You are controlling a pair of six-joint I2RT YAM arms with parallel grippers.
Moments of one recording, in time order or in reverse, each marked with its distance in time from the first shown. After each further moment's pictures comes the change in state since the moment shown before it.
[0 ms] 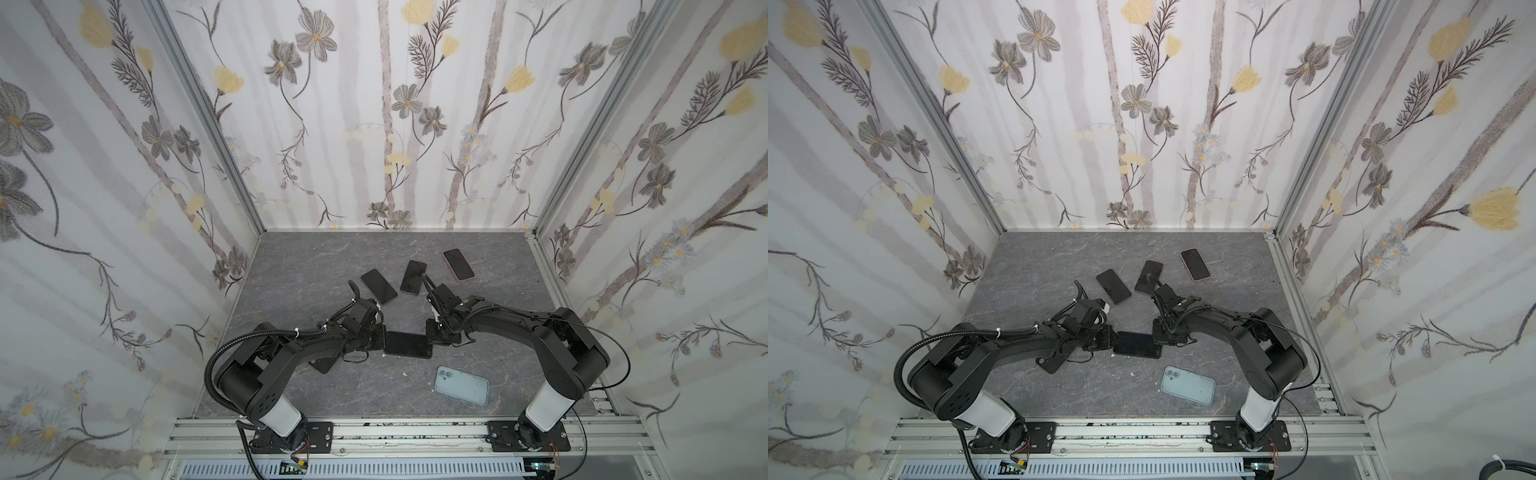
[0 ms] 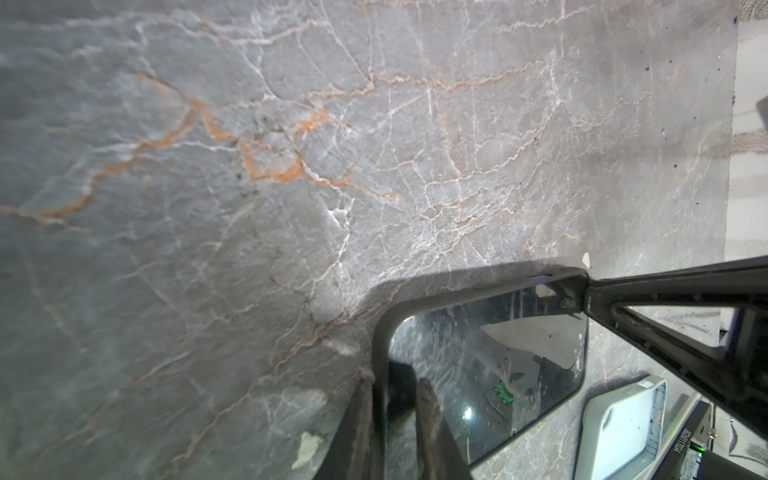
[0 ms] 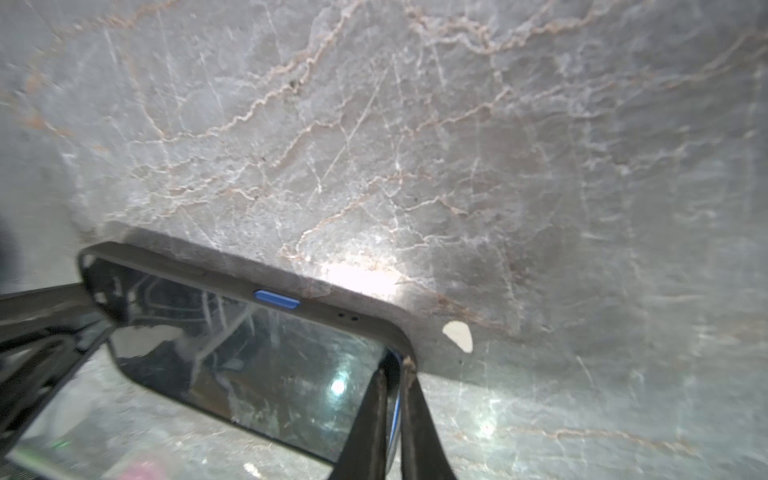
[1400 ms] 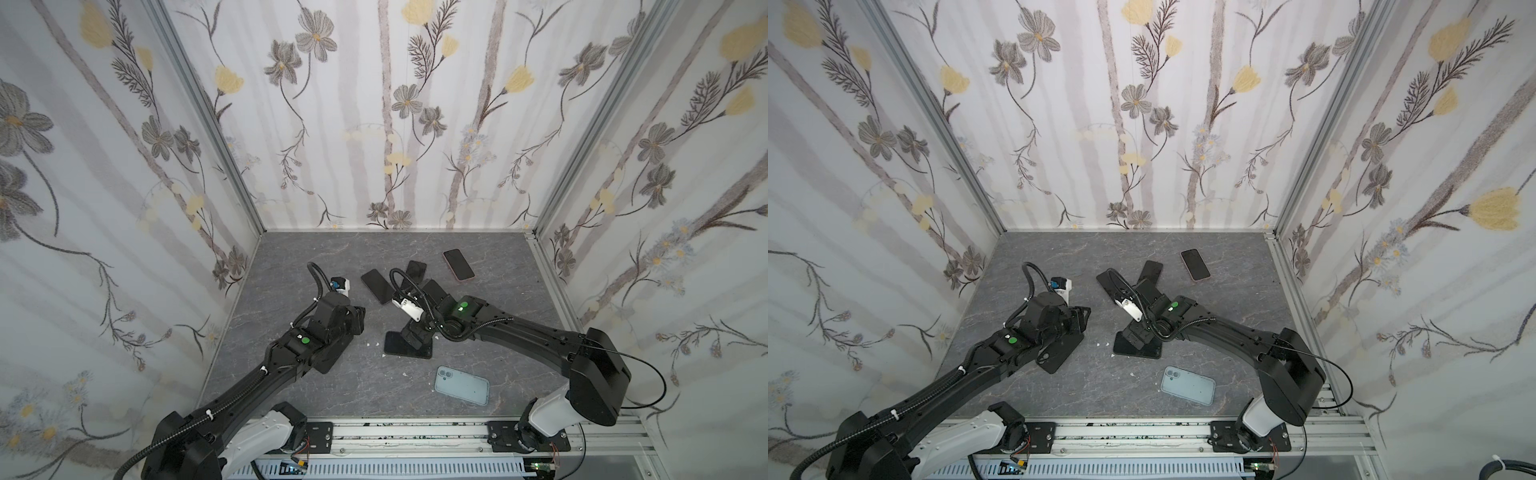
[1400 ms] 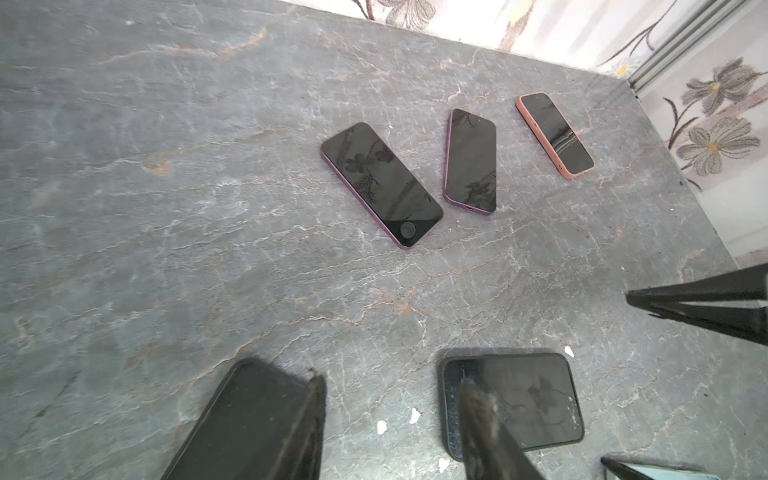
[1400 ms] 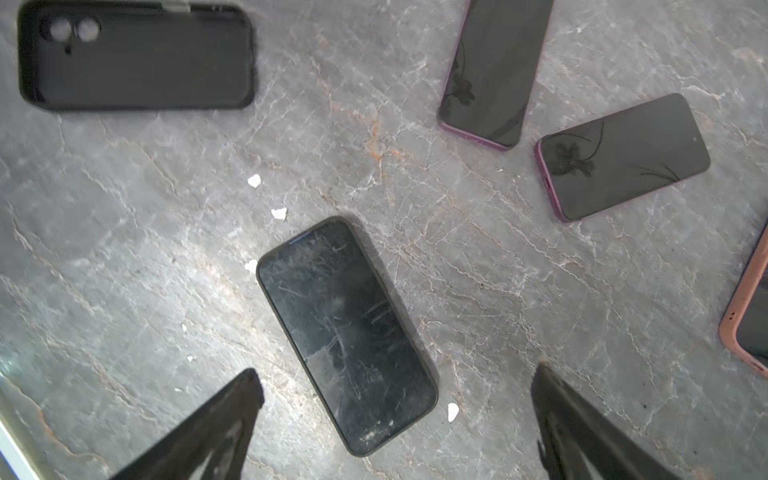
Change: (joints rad) left arm 0.058 -0.587 0.016 -0.295 -0.401 0.219; right arm 0.174 -0.206 0.091 0.069 0.109 -0.845
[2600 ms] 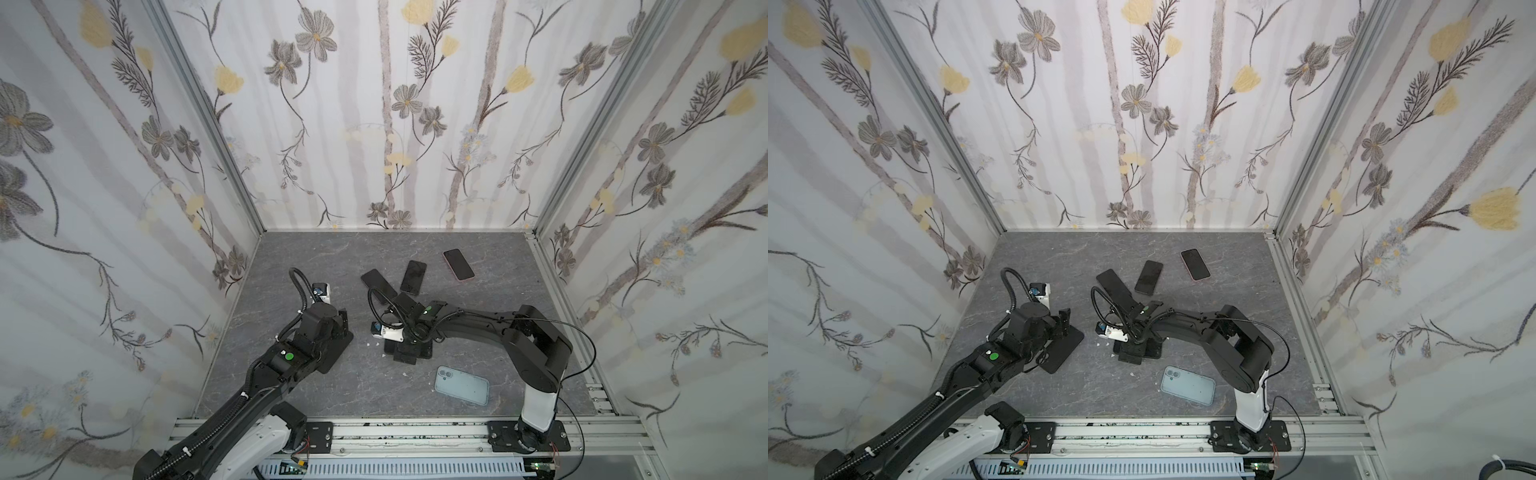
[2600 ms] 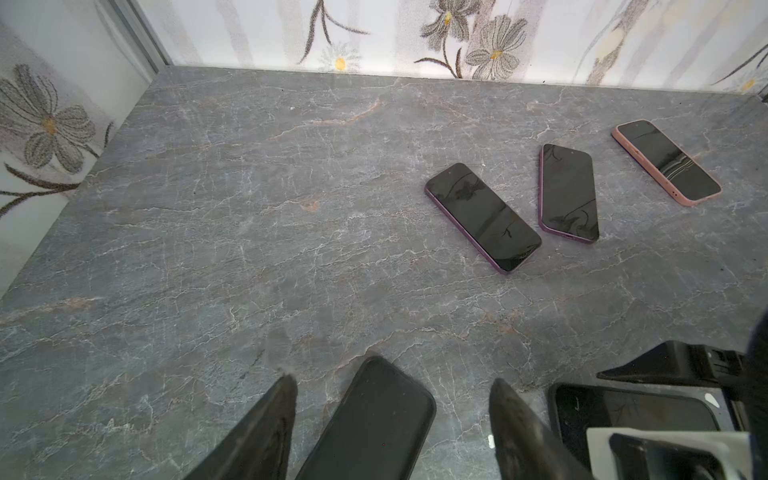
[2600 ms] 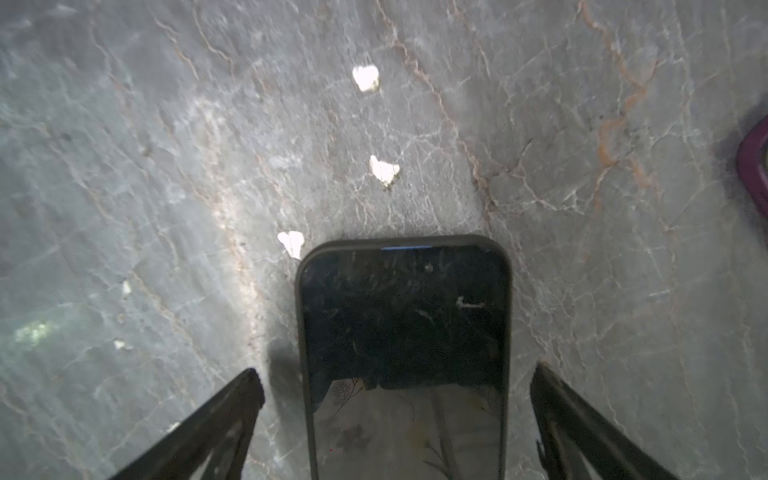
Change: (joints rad) left arm 0.024 -0.159 -0.055 -0.083 -0.225 0.101; right arm 0.033 0.336 0.104 -0.010 -0.095 -0.350
